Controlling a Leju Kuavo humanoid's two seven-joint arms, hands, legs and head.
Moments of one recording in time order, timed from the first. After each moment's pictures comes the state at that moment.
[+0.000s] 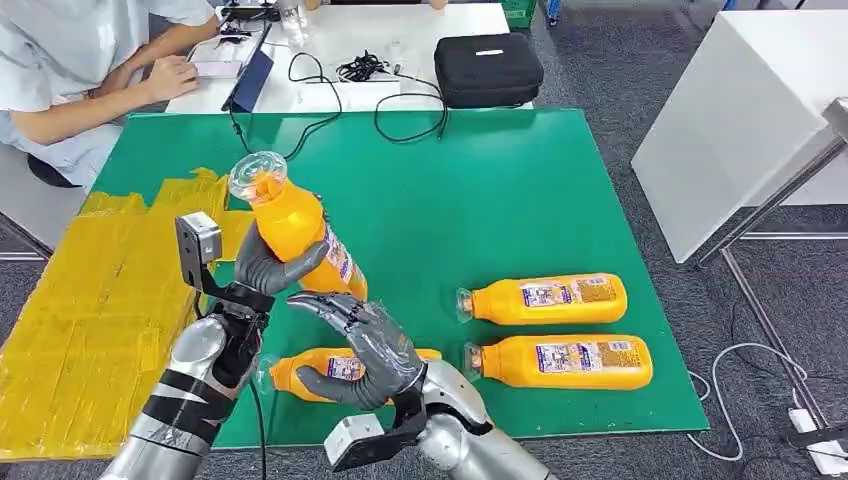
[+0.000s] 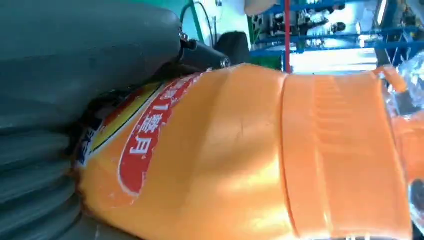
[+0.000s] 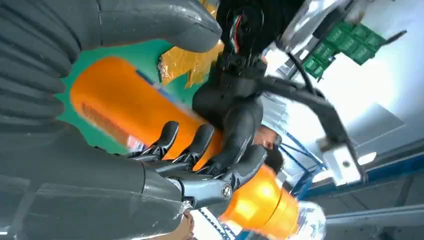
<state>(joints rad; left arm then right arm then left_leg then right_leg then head) -0.37 -0.02 -0.33 -1.27 0.26 -0.12 -0.34 -0.32 0.15 0.85 -1.17 0.48 -0.33 -0.58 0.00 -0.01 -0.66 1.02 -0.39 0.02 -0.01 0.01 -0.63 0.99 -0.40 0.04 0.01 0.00</state>
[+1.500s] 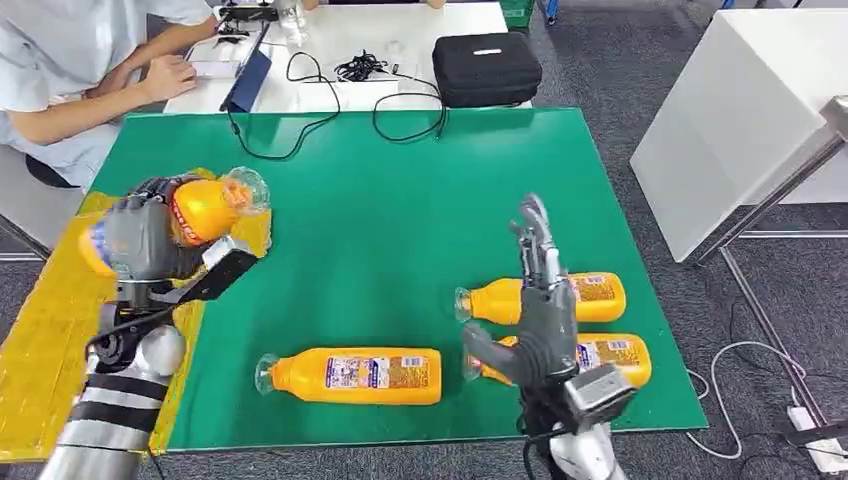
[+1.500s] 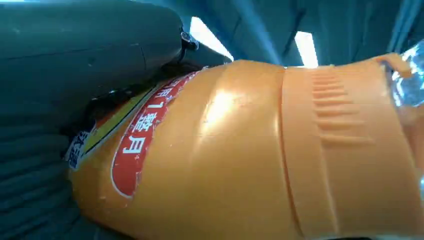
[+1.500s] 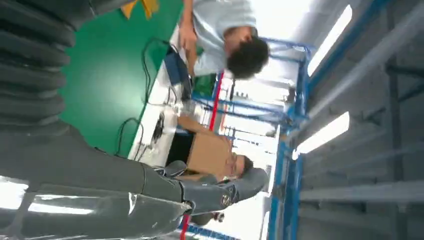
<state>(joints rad) -0.35 0.16 -0.13 -1.34 -1.14 0.60 -0.16 -0.03 -0.01 0.43 -1.82 0.05 -0.15 -0.47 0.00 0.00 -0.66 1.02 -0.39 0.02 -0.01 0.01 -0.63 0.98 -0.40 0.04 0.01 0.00</state>
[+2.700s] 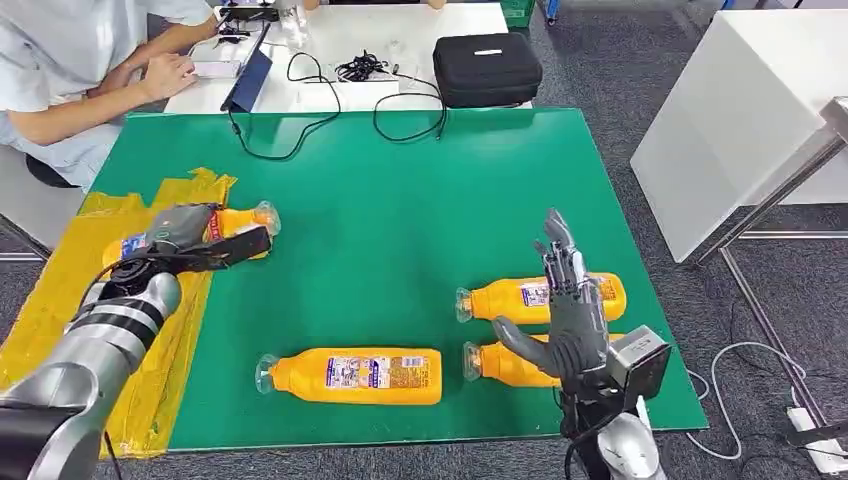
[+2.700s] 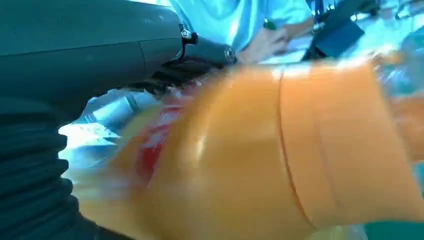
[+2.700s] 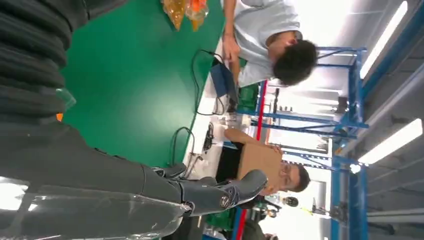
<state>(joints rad) -0.78 0.18 -0.25 -0.50 -1.19 0.18 -0.09 0.01 -0.04 0.29 -1.77 -0.02 0.05 -0.36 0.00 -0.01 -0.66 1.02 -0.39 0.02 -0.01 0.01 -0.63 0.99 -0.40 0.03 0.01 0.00</state>
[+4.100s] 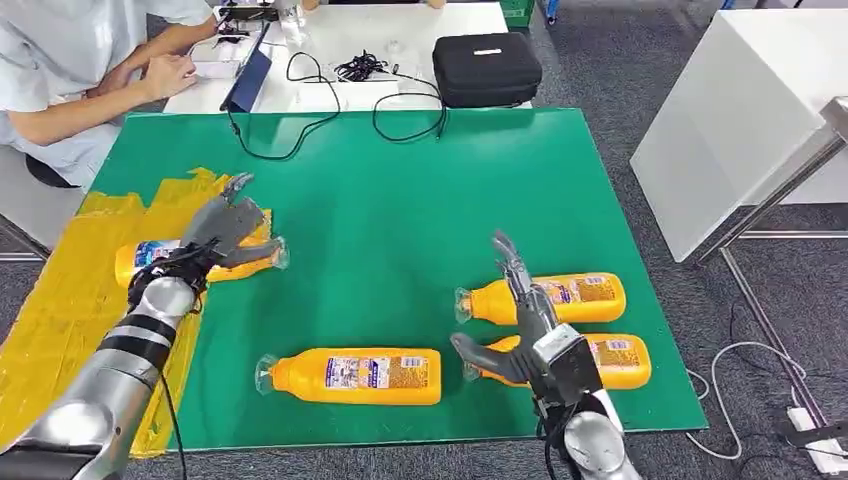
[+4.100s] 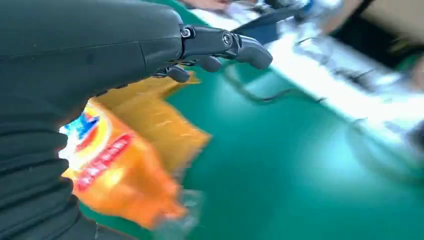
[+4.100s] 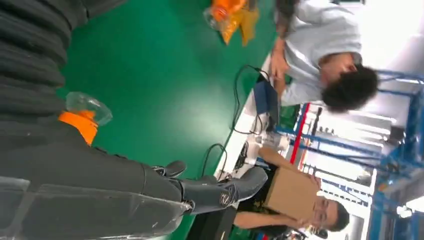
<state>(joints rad) -0.61 0.14 -0.20 -0.90 -0.52 0.03 -0.24 -0.02 -0.03 0.36 -1.66 0.14 0.04 -0.32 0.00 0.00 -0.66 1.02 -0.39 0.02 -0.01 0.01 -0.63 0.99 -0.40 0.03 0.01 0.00</state>
